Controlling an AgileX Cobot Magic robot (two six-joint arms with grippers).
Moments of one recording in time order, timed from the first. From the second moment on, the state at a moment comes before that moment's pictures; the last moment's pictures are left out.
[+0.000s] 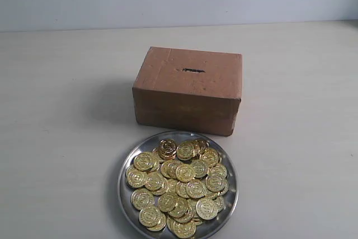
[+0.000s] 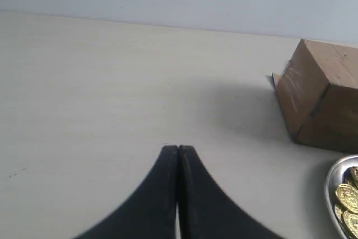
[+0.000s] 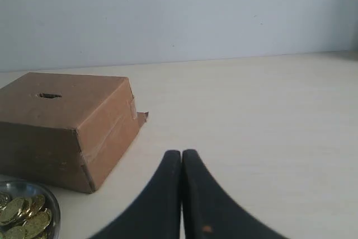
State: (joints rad) left arm -0.12 0.01 0.00 -0.12 0.37 -0.01; right arm 0.03 0.01 -0.01 0.08 0.30 0.03
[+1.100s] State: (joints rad) left arm -0.27 0.09 -0.24 -0.80 0.42 0.54; right arm 0.34 0.23 -0.28 -0.89 -0.05 1.41
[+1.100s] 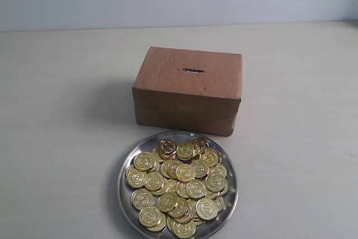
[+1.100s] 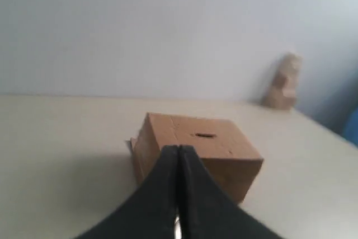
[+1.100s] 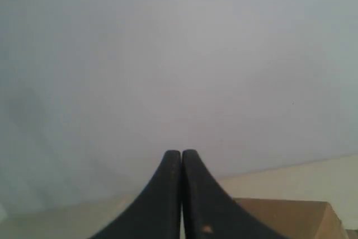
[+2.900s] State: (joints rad) left arm -0.42 0.16 -0.18 -0.87 0.37 1.47; right arm 0.60 1.55 -1.03 0.19 0.59 -0.28
